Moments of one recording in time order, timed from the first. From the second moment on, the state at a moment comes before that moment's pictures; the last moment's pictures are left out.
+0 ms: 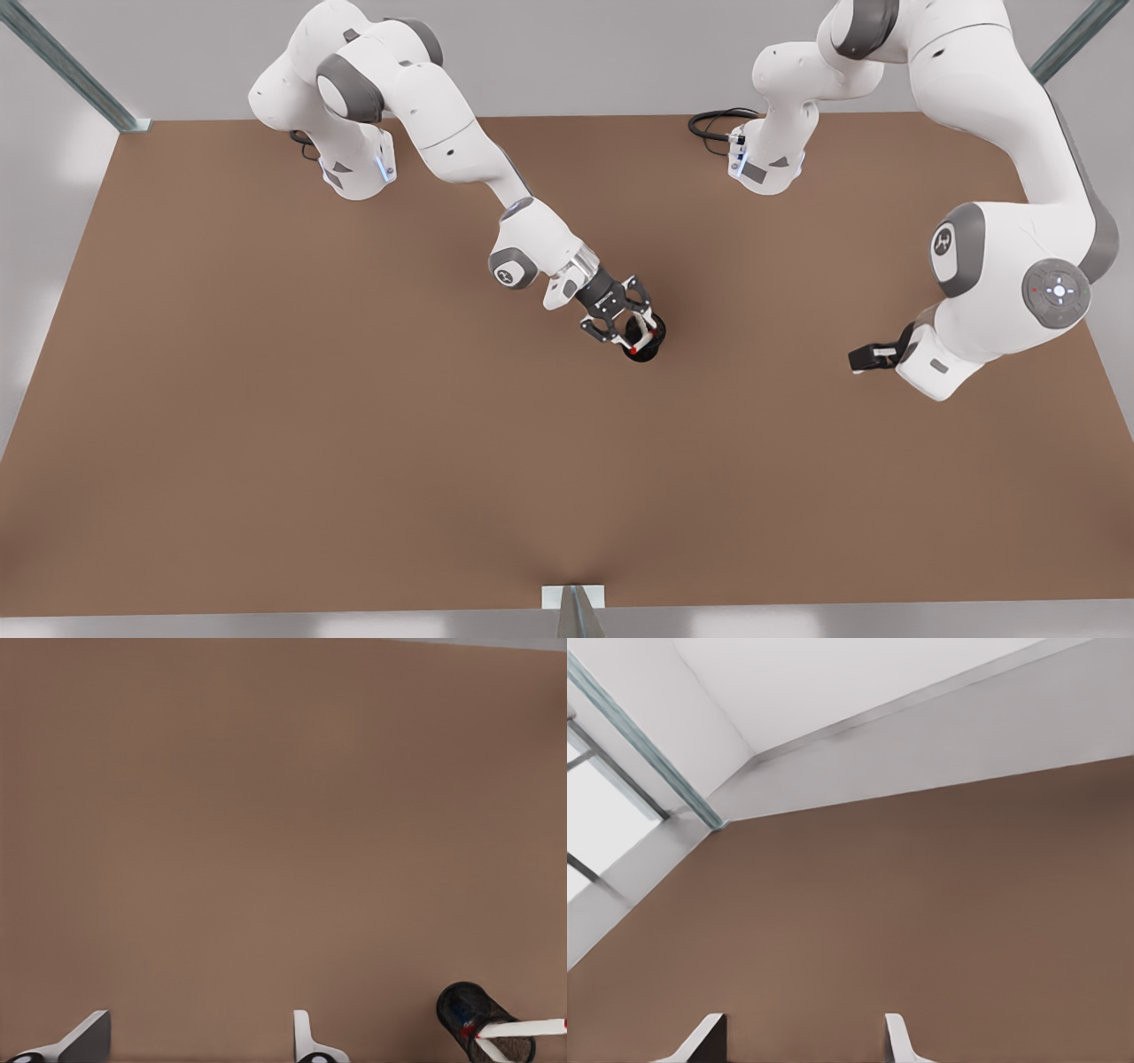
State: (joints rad) left arm -0.02 0.35 -0.04 -1.36 0.01 1.63 -0.12; right arm 1.03 0.76 -0.24 -1.68 -0.37 3.52 1.07
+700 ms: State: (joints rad) left arm -0.03 0.35 -0.04 -1.35 0.02 1.60 -0.07; right arm 0.22 0.23 -0.21 -1.31 0.01 1.96 0.64
